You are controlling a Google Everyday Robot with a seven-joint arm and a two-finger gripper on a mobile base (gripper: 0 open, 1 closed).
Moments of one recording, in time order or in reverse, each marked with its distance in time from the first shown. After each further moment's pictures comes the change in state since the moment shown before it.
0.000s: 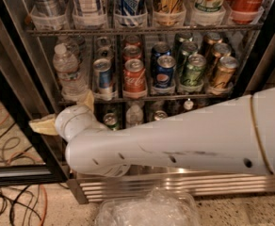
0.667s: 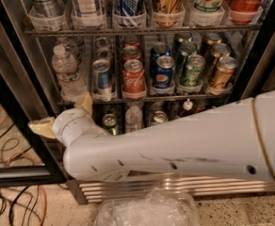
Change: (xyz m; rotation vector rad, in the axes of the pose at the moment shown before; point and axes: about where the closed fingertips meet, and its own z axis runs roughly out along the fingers) arm -0.001 0.009 -0.009 -0.012 -0.007 -0.026
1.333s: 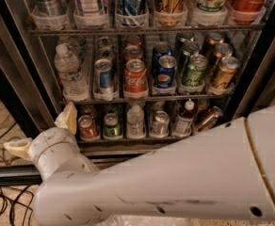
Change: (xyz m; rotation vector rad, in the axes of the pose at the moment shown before) arm -0.012 0.059 -0.043 0.027 -0.047 -0.071
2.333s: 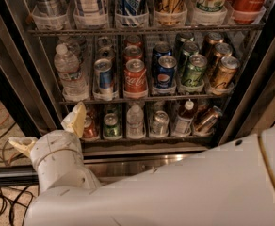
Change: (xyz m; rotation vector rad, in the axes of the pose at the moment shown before) arm -0.011 -0.020 -0.026 0.139 -0.031 0.028
